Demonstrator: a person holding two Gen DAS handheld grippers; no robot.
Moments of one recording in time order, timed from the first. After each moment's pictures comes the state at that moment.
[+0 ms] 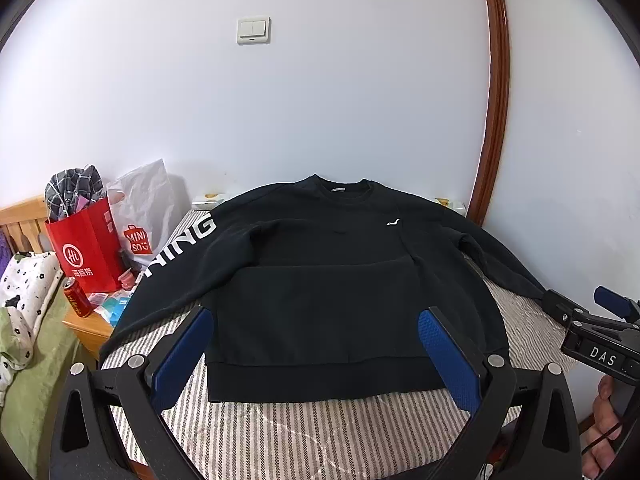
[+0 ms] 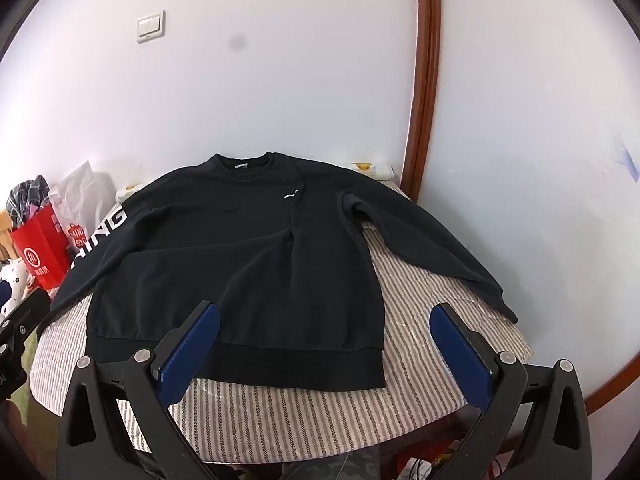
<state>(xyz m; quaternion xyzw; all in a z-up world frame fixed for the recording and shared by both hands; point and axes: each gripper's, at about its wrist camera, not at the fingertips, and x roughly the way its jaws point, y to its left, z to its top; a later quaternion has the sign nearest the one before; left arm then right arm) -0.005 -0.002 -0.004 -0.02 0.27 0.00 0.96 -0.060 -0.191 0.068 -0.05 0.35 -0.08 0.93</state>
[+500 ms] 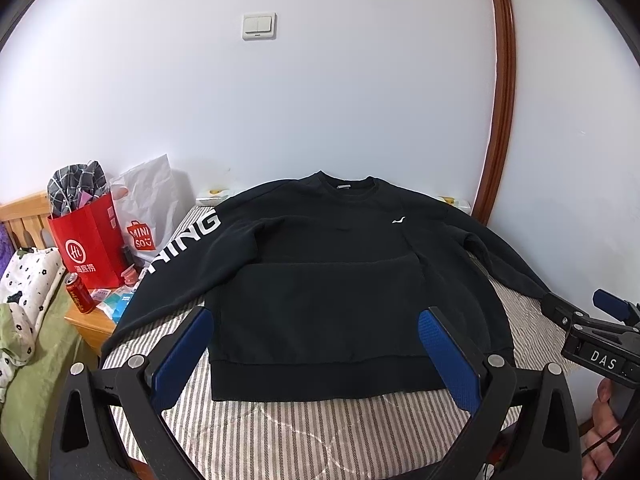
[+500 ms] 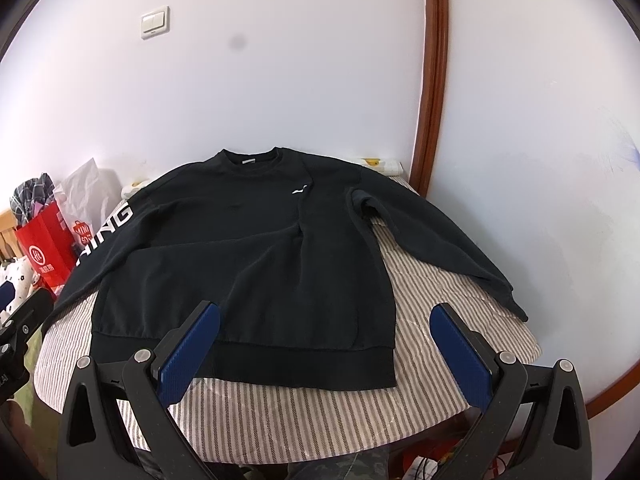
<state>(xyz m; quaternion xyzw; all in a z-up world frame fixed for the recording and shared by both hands) -0.004 0.009 -0.006 -0.02 0.27 0.00 0.96 -0.055 -0.176 0.061 -0.05 0.36 -0.07 0.93</state>
